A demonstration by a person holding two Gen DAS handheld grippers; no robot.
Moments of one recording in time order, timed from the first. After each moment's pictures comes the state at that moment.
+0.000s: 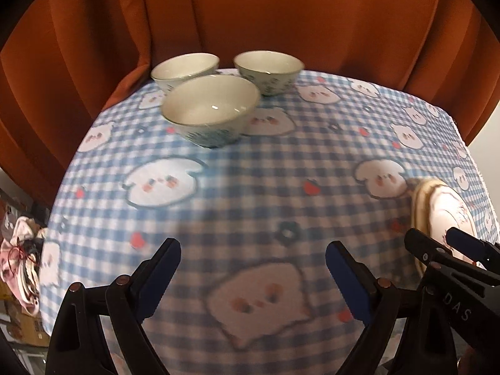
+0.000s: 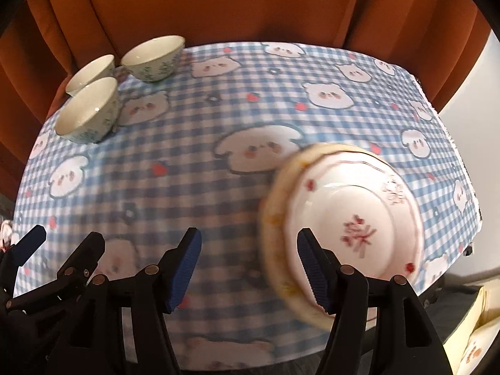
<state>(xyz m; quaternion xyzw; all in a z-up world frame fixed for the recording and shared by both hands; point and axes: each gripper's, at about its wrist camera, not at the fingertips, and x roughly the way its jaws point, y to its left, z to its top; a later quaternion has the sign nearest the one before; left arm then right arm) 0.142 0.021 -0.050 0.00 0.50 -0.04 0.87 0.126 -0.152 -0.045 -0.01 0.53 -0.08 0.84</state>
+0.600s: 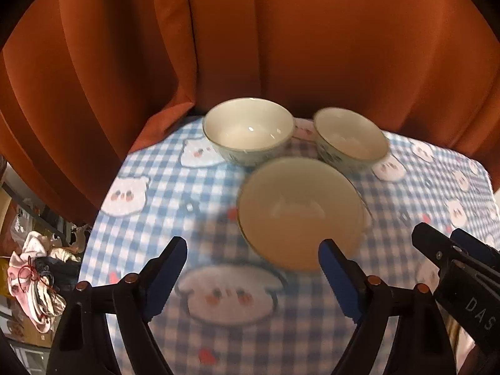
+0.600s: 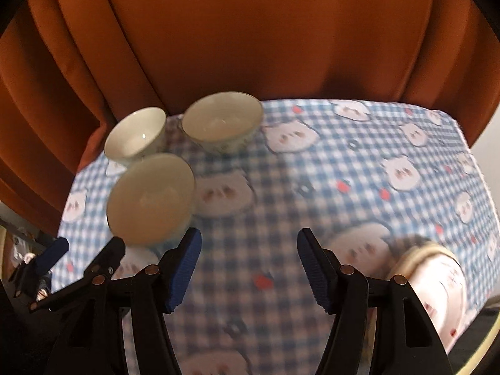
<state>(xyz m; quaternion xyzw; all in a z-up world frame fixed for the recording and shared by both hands) 0.272 0.099 -0.034 -0.01 0.47 0.02 0.88 0.256 -0.064 -0.016 0.03 0.48 -0.01 0.88</state>
